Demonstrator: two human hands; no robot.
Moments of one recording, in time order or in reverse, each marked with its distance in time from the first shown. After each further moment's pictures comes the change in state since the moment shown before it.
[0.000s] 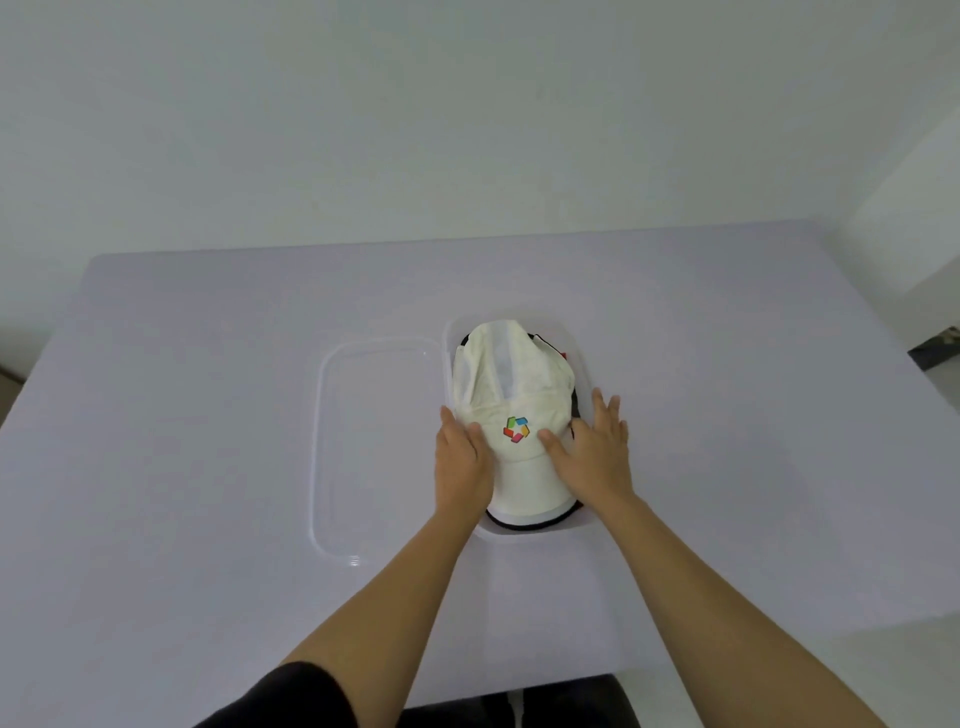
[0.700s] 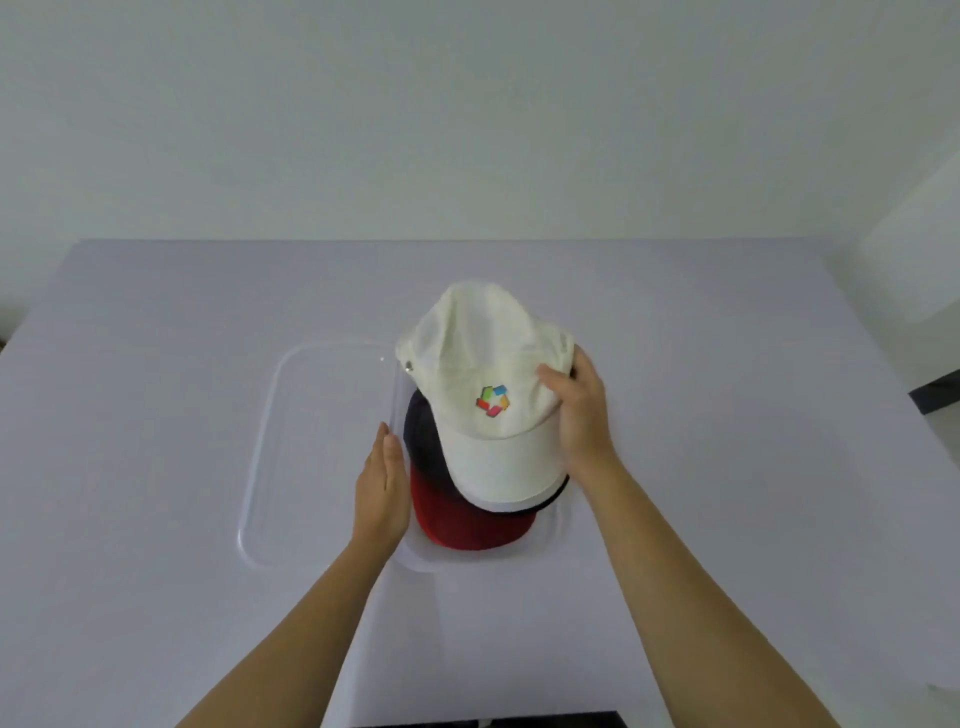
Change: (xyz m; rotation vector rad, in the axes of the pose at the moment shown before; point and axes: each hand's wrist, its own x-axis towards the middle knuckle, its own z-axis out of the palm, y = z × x) left_hand -0.007 0.001 0.012 -0.042 0.126 -0.061; right_hand 0.036 -0.009 -0.092 1.241 -0.033 -0.050
